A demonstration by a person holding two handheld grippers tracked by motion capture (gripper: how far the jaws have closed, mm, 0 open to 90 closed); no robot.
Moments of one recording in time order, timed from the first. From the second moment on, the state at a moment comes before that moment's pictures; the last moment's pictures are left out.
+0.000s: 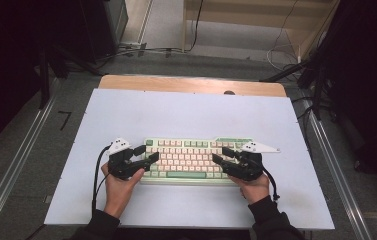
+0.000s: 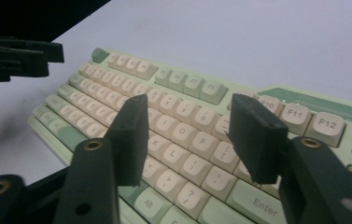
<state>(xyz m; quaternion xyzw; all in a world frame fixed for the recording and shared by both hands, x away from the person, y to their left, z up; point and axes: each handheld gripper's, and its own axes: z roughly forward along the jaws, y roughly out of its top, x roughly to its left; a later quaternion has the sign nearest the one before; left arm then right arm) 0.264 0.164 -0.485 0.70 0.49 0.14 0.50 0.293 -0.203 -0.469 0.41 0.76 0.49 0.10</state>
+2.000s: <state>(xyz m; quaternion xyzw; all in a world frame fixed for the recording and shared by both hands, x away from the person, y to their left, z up) 0.299 0.094 -0.483 0.77 0.43 0.08 0.47 0.295 -0.202 -0.471 0.42 0.77 0.48 0.10</state>
